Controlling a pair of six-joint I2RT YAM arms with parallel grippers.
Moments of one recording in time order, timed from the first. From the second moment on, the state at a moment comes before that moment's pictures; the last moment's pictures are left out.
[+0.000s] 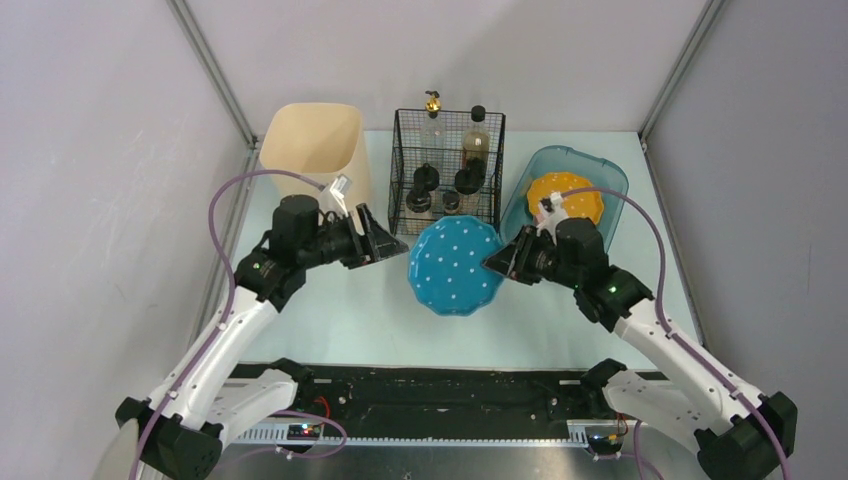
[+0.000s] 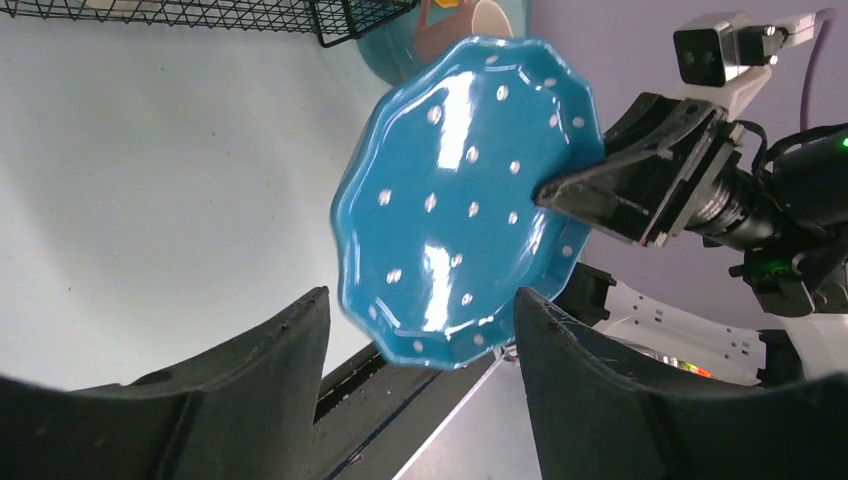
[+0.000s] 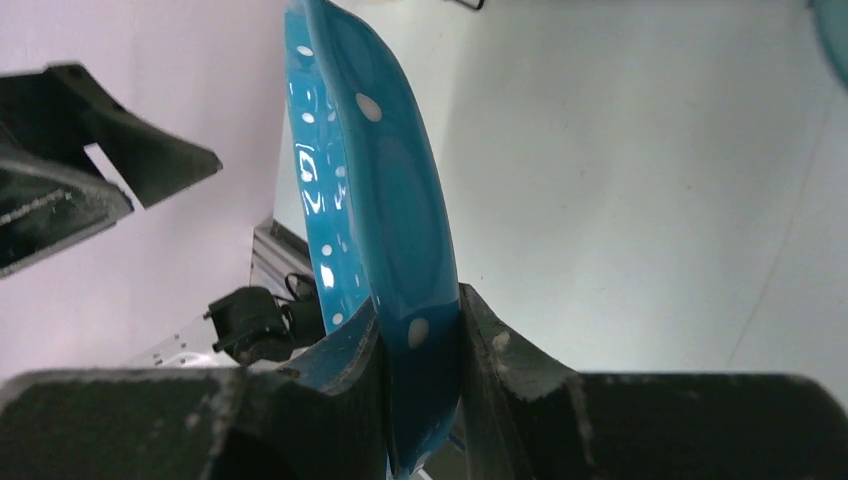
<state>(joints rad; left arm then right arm) -0.41 0.94 0.93 -0.47 0.48 -0.72 0.58 0.90 0.77 -0.30 -0.26 0.84</state>
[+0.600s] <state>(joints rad) -0.41 0.92 0.90 -0.45 0.54 -0.64 0.04 0.78 0.77 -0.32 -0.36 0.93</state>
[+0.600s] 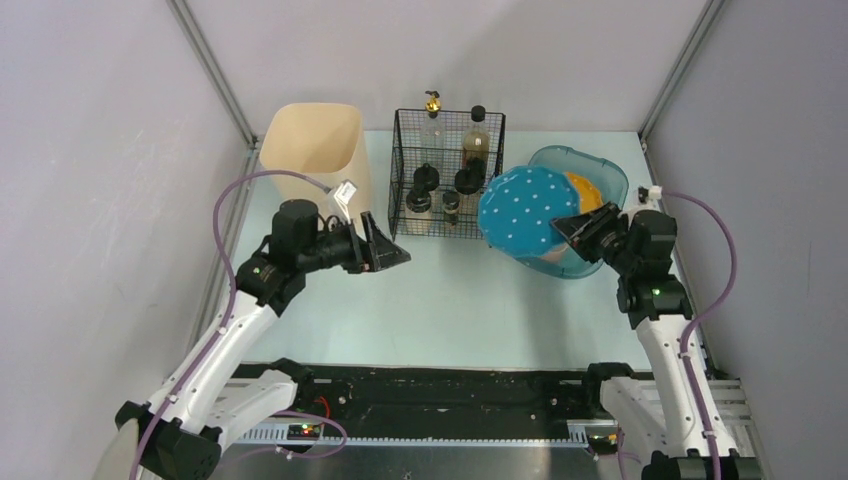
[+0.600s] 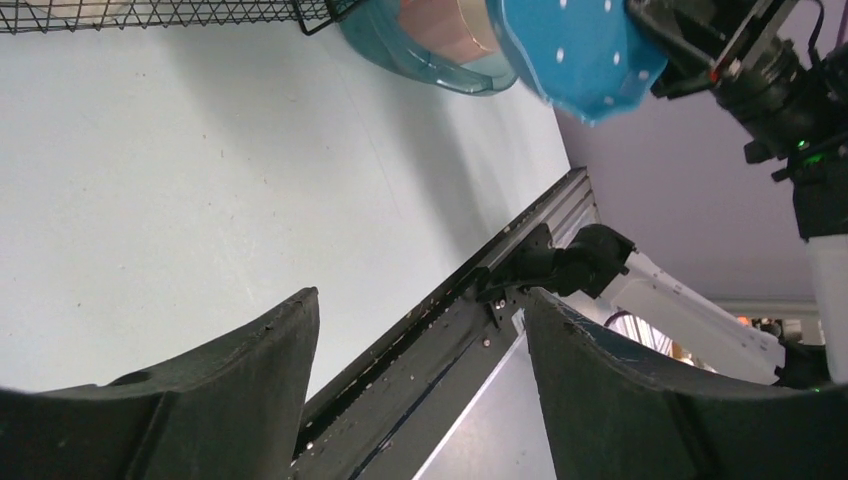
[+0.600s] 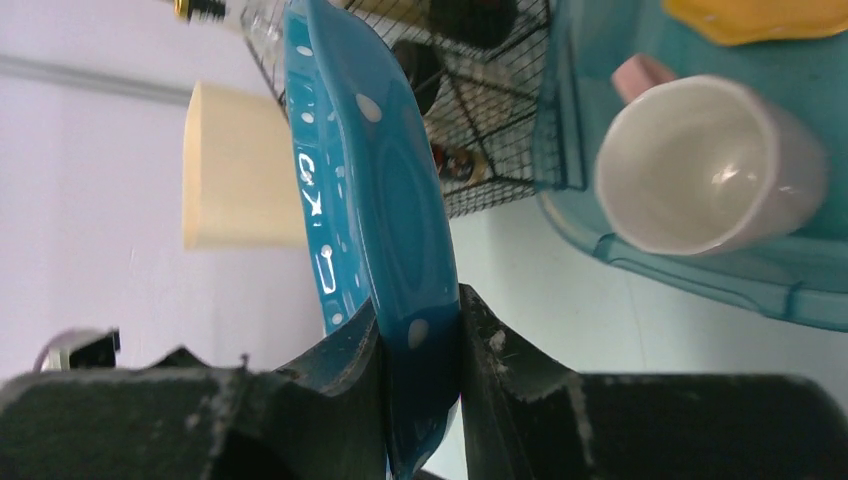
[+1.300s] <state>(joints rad) -0.41 0.84 0.80 -0.45 0.64 -0.47 -0.15 1.07 0.81 -0.25 -0.17 1.05</state>
